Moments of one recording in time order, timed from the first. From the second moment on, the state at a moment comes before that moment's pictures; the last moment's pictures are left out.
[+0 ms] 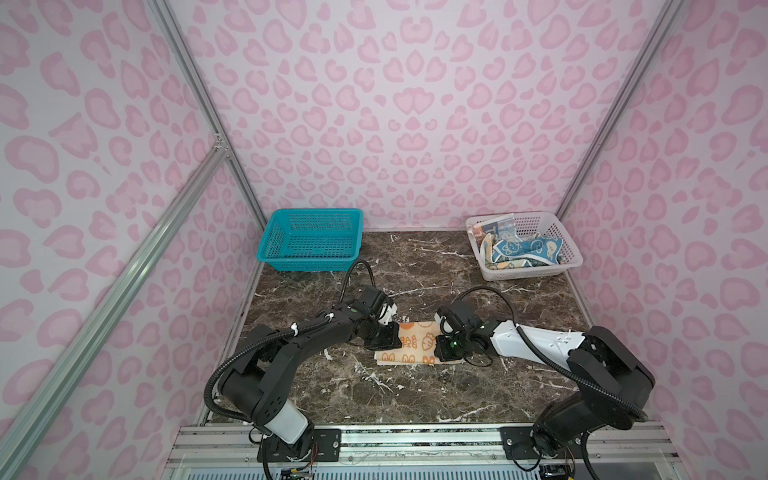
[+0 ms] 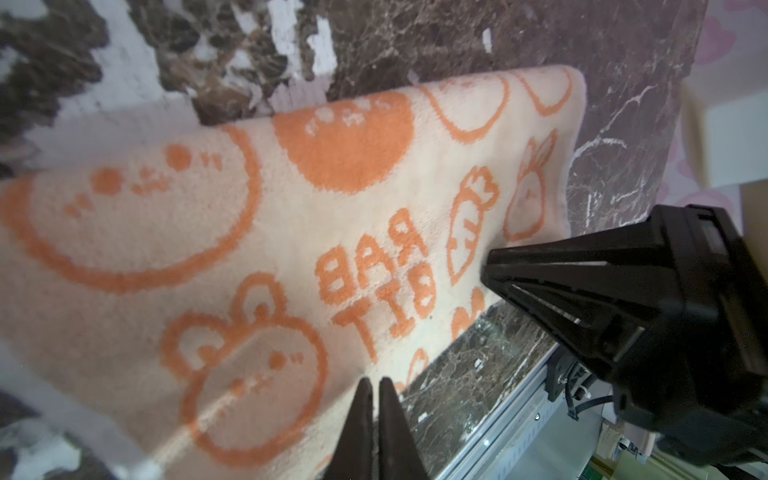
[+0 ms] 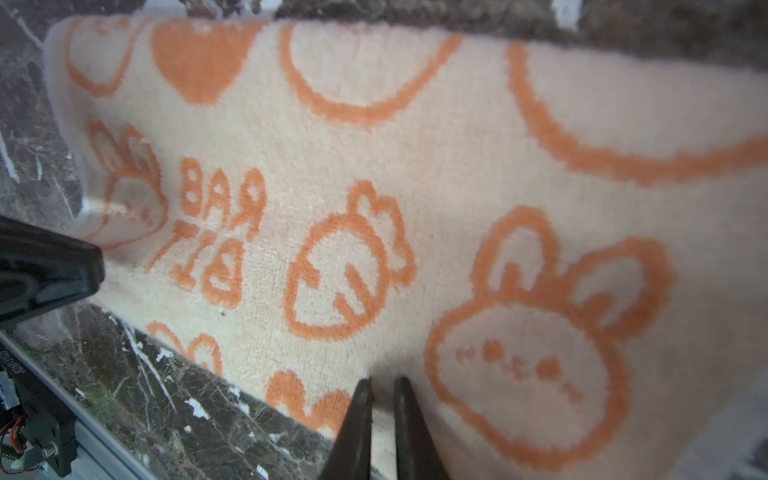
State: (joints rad) left arm -0.59 1.60 0.86 -0.44 0.49 -0.53; right arm 0.71 1.56 0.77 -0.36 -0.21 0.59
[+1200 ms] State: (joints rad) left arm -0.55 1.62 0.83 -0.54 0.35 -0.49; right arm 0.68 1.54 0.81 -0.52 -0.08 0.48
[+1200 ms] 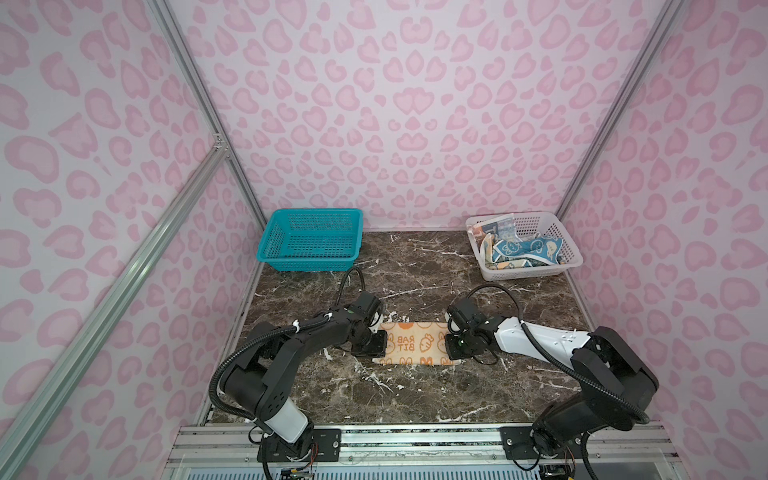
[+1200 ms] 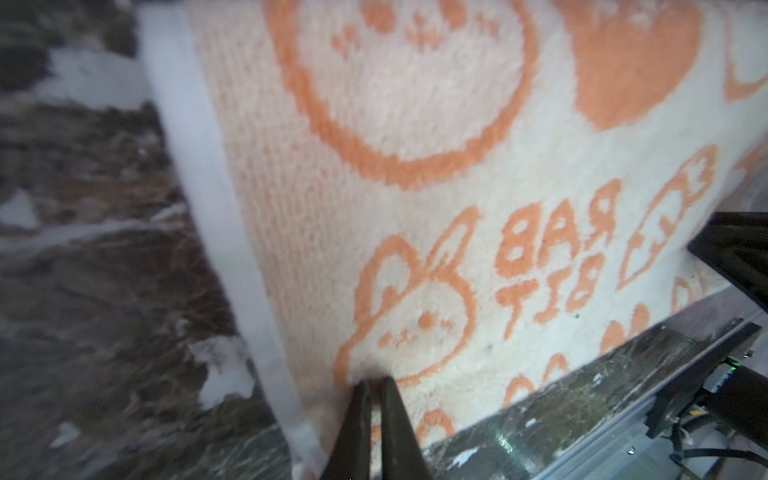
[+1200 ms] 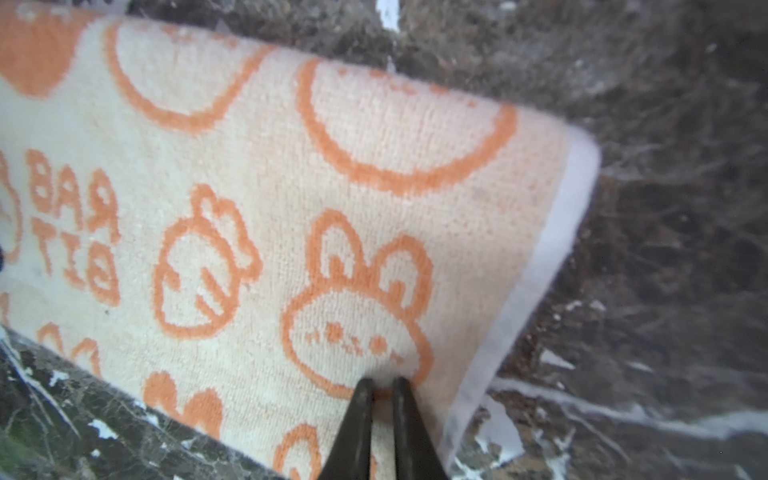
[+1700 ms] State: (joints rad) left arm -0.53 1.45 0.89 -0.57 0.24 -0.50; right arm 0.84 1.53 1.01 -0.57 0.08 0.16
